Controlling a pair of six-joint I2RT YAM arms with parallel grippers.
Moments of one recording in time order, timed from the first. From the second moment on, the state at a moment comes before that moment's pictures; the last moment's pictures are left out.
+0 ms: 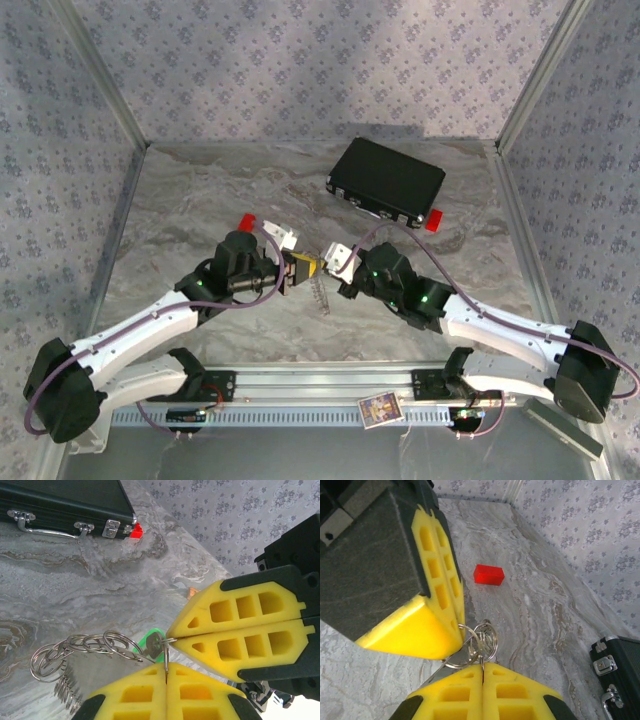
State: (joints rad) left arm -0.78 1.02 0.65 -0.01 0.37 -0.44; right arm 0.96 1.06 0.66 0.05 0.05 -0.35
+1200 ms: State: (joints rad) left arm -0.78 1.02 0.65 -0.01 0.34 -0.46; right arm 0.99 1.05 0.65 0.09 0.10 -0.36
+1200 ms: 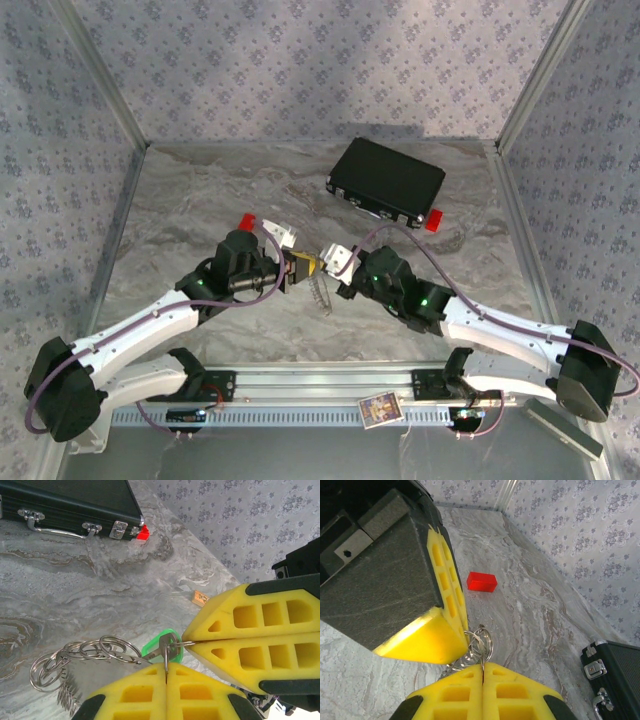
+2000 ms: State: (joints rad) left arm -0.78 1.02 0.65 -0.01 0.34 -0.47; right arm 1.01 1.06 0.65 0.11 0.14 -0.36
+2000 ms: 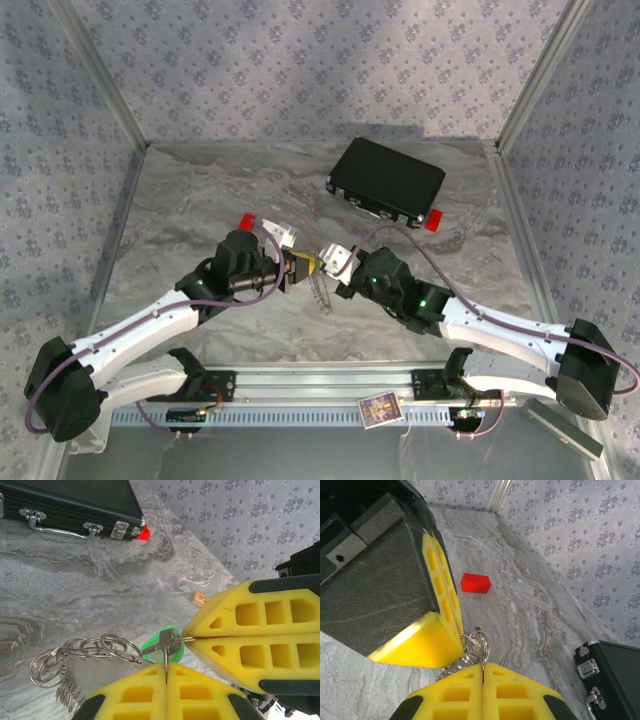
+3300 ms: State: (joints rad) left arm -0.78 1.02 0.65 -0.04 0.34 -0.47; right arm 1.01 1.09 0.67 0.09 0.08 -0.36
